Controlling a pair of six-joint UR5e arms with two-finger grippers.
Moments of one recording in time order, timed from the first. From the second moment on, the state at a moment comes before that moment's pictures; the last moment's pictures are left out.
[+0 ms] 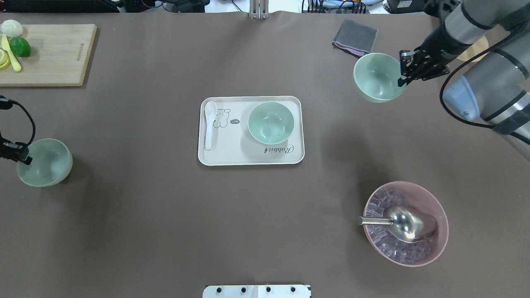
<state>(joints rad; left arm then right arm) -1.05 -1.54 -1.61 -1.99 -2.34 -0.56 1.07 -1.12 1.61 -1.45 2.41 0.92</state>
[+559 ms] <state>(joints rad) -1.05 -1.79 -1.67 -1.85 -2.46 -0.81 0.84 -0.97 1.63 -1.41 2.25 1.27</state>
